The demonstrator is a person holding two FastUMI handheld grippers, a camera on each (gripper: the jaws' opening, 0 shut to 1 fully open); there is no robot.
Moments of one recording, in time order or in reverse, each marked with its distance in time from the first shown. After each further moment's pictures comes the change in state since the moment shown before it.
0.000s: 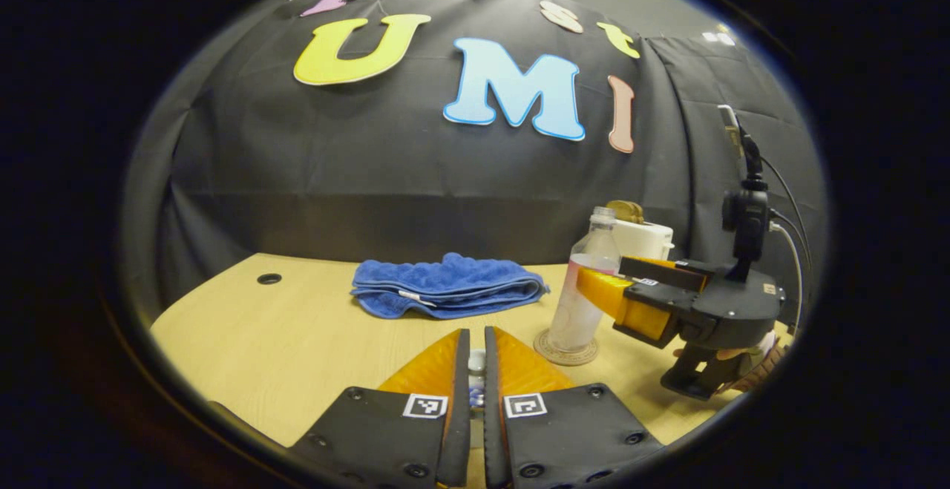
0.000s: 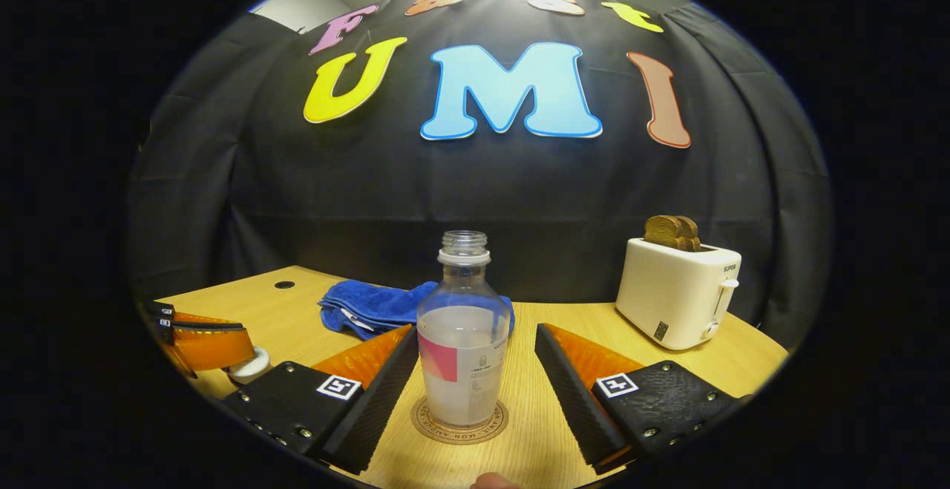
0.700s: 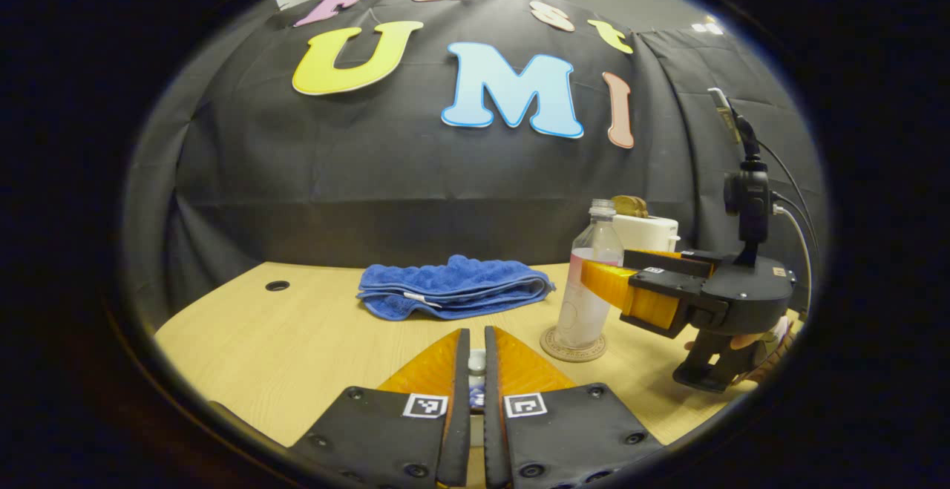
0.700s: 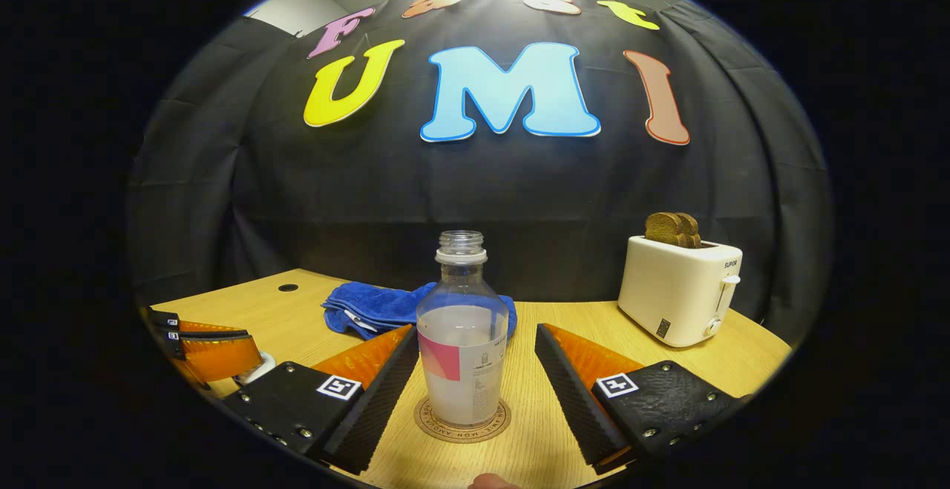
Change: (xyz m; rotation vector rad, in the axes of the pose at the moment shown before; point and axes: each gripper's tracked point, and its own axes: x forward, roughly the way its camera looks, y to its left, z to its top) left arm -0.002 -0.001 -0.004 0.049 -0.031 0.034; right arm -0.002 0.001 0.000 0.007 -0.004 0.007
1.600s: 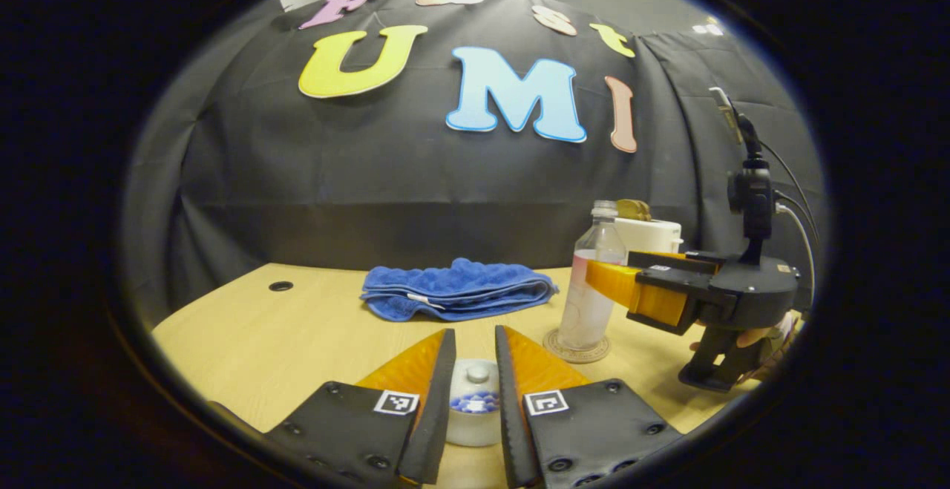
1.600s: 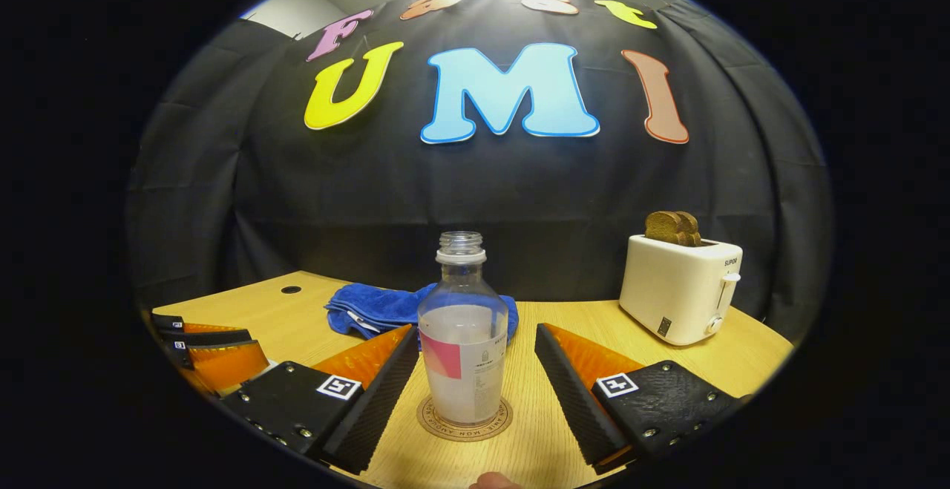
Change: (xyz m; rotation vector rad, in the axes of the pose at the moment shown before) left arm -0.002 0.003 0.002 -0.022 -0.032 0.011; right arm -0.005 0.000 0.000 0.011 -0.004 0.005
